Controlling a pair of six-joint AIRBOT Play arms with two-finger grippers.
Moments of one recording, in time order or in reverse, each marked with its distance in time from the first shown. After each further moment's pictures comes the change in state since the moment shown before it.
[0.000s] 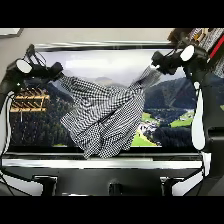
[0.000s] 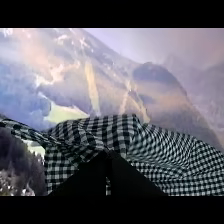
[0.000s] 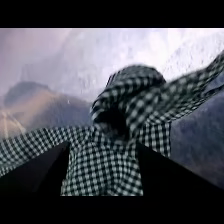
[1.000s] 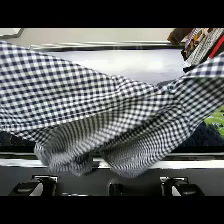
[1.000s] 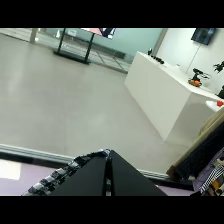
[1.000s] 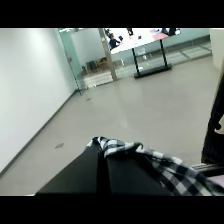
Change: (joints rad) left arm 0.056 0.978 0.042 0.116 -0.017 0.017; right arm 0.005 1.009 -0.002 -0.290 -0.107 0.005
